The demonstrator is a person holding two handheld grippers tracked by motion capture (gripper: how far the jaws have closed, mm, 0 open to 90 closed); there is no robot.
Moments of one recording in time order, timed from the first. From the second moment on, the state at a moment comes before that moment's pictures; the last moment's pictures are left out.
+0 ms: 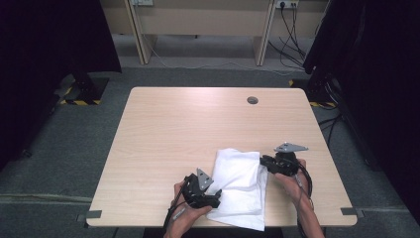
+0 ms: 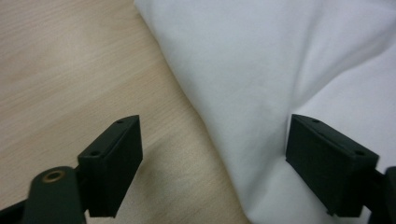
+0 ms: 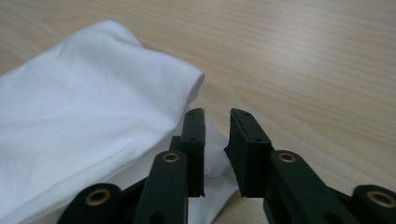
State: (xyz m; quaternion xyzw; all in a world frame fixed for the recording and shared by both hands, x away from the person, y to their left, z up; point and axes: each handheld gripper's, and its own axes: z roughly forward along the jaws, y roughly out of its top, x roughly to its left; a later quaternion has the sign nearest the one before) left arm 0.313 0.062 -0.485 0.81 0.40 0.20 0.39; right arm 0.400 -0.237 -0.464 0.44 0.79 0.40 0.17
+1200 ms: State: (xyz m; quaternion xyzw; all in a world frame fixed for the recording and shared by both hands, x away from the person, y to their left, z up) left arm 0.405 0.027 -0.470 0.81 0.40 0.25 0.35; right arm 0.271 -0.230 -0.480 0.38 0.83 0.39 0.09
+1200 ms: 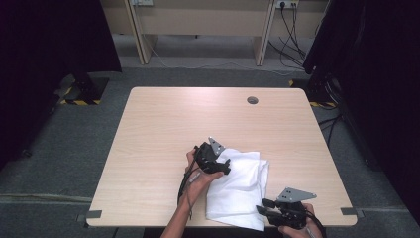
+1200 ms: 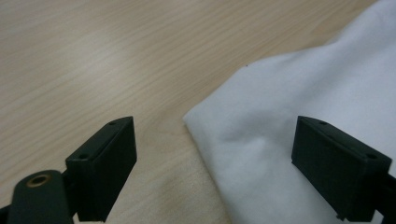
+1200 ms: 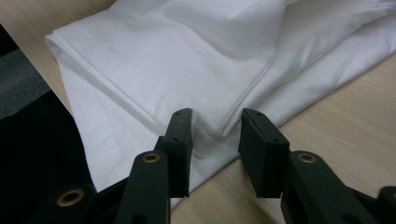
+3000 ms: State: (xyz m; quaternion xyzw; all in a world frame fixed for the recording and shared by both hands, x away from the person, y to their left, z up) left arm 0.415 0.047 -0.475 0.80 0.46 0.28 0.29; right arm 0.256 -0.207 -0.461 0.29 0.87 0.36 0.18
